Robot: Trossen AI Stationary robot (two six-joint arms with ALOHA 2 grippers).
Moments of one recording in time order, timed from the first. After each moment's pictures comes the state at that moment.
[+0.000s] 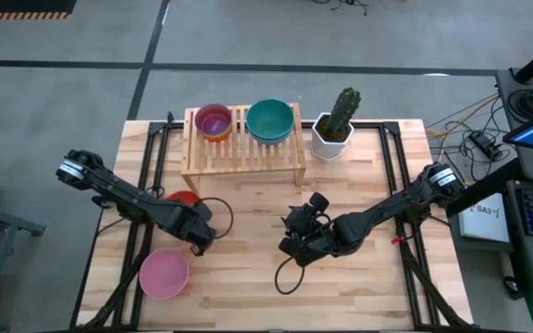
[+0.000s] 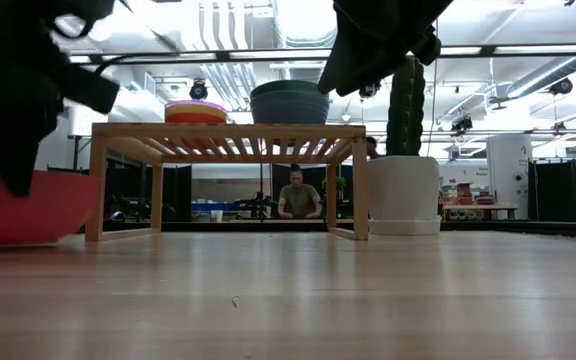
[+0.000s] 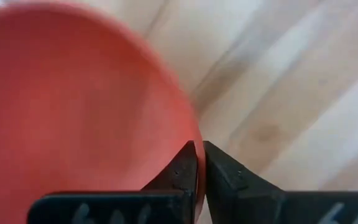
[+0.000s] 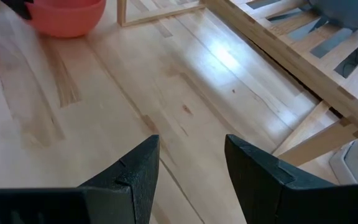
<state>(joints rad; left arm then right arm) -0.42 1.41 0.87 -1.05 -0.14 -1.06 0.41 1.74 1.31 -0.59 0.86 0.68</state>
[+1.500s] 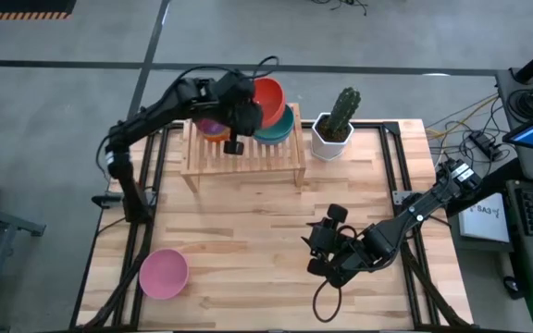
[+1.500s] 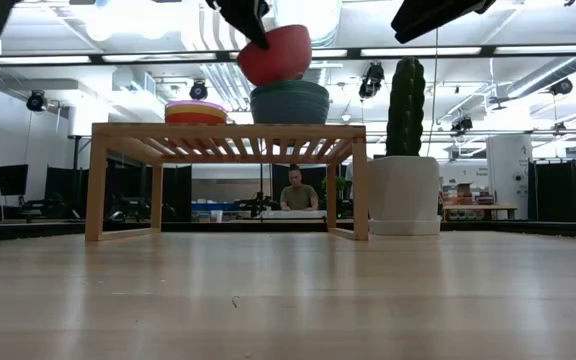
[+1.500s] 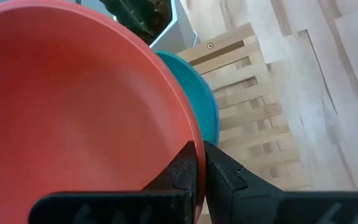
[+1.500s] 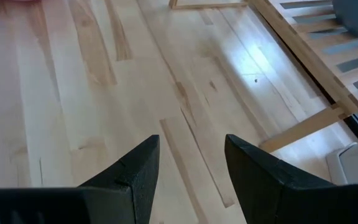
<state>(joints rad) 0.36 1.80 2.18 -1.28 -0.05 0.66 0.60 1.60 1.30 -0.80 0.79 0.67</state>
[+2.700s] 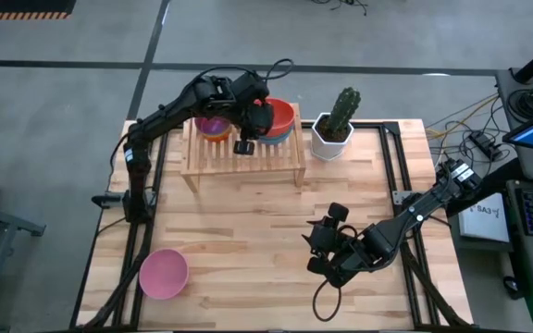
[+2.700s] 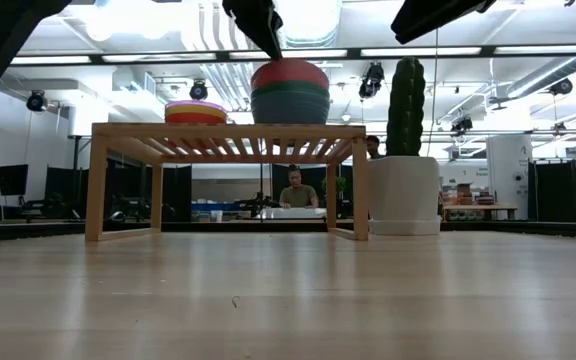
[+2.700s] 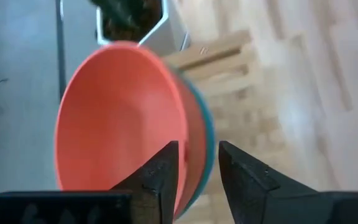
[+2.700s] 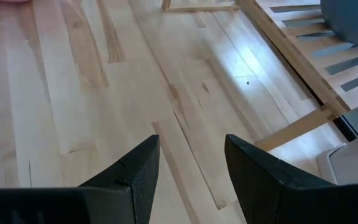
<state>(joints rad) 0.36 1.95 2.36 -1.38 -0.02 0.60 0.60 1.60 1.30 -0.81 0.82 0.68</state>
